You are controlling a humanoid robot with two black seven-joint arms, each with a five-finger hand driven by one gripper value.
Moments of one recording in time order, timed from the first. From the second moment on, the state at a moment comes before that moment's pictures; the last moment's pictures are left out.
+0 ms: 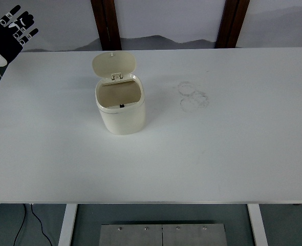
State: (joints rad) left arm -0.96 0.68 -0.48 -0.83 -0.33 -0.23 -0.14; right arm 0.00 0.00 0.31 0.15 -0.22 -0.02 0.06
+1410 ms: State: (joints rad) left arm -0.96 0.68 -0.47 -0.83 -0.33 -0.22 -0.15; right arm 0.00 0.00 0.31 0.15 -0.22 -0.02 0.06
